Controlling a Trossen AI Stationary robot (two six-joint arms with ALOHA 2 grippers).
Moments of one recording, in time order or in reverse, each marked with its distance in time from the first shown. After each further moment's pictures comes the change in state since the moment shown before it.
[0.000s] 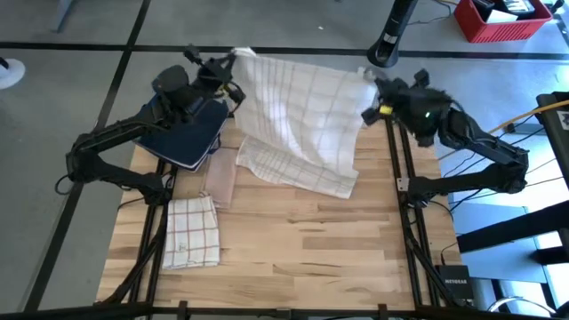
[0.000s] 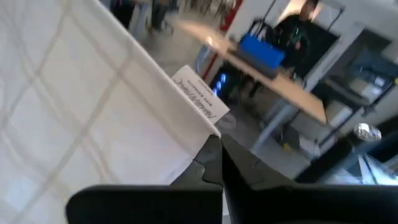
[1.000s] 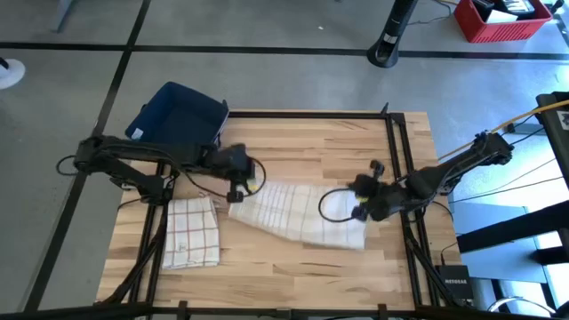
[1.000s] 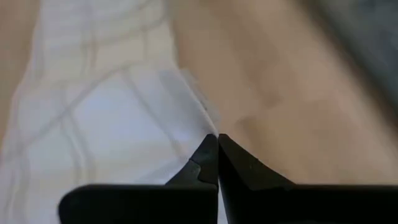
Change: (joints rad) left arm -0.401 0.117 -0.280 -0.700 0.451 -0.613; right arm 0.707 0.077 -0.498 -0.227 -0.235 0.860
